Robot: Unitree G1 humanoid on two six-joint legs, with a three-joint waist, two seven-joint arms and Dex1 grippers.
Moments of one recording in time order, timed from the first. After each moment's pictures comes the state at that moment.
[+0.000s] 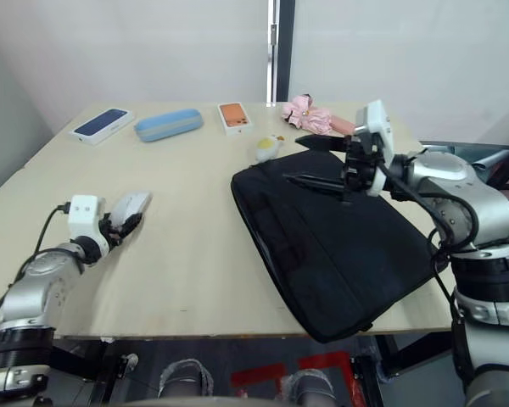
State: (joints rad) left arm -0.22 0.57 0.32 -0.02 -0.39 0.51 -0.47; right arm -0.62 -0.77 -0.08 -0.24 0.69 0.63 1.03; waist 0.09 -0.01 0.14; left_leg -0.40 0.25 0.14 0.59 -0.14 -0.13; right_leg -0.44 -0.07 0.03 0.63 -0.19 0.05
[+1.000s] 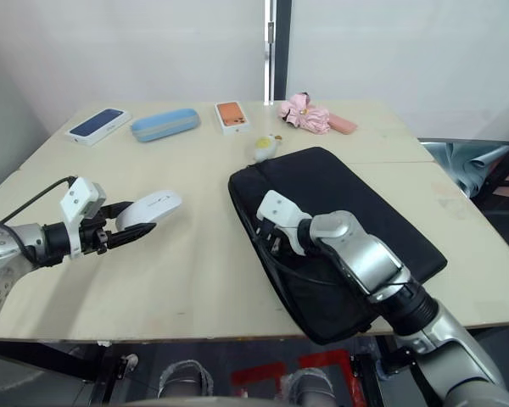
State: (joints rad) left arm -0.12 0.84 0.26 -0.25 -0.52 0.56 -0.88; right arm -0.54 -0.58 0.42 -0.27 0.19 0.79 0.72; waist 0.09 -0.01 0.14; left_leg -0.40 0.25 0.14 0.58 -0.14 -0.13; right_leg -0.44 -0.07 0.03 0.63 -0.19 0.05
